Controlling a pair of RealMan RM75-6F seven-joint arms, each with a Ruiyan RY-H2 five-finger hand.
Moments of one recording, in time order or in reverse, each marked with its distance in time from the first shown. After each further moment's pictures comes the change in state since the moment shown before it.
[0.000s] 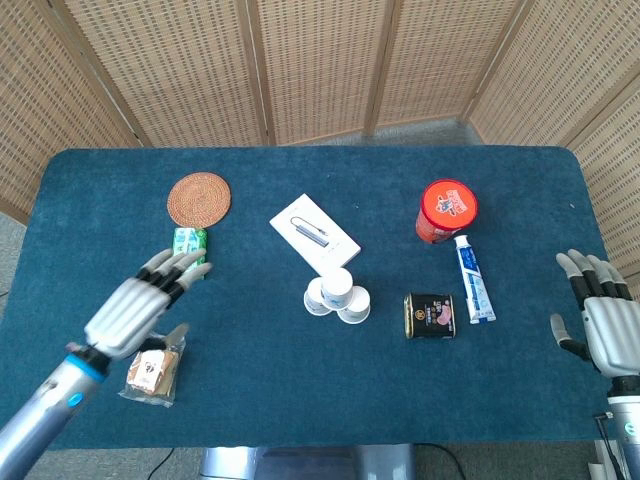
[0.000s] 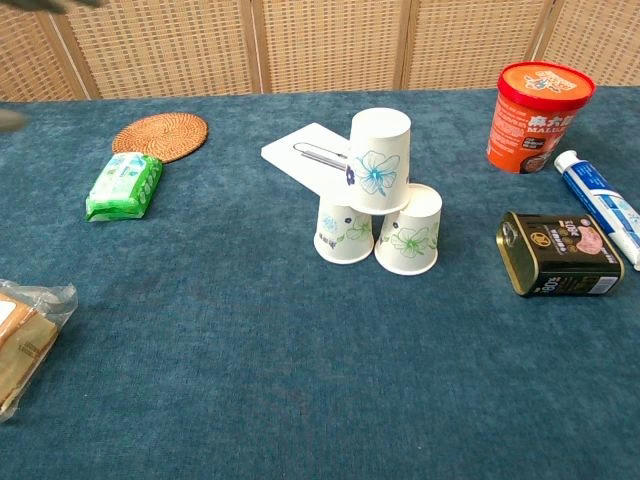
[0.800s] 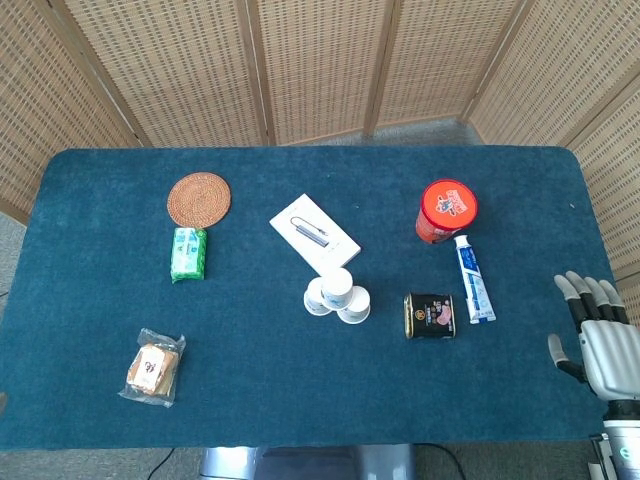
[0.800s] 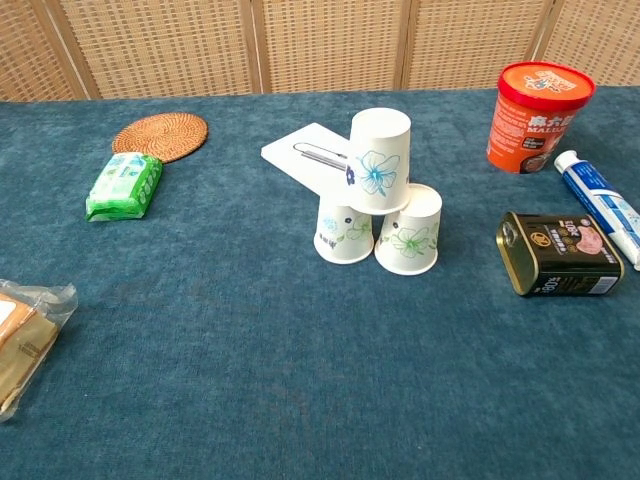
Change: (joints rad) left arm 0.608 -0.023 0.122 0.421 0.109 0.520 -0.367; right arm -0.065 -0.062 -0.056 0.014 -0.066 0.071 -0.029
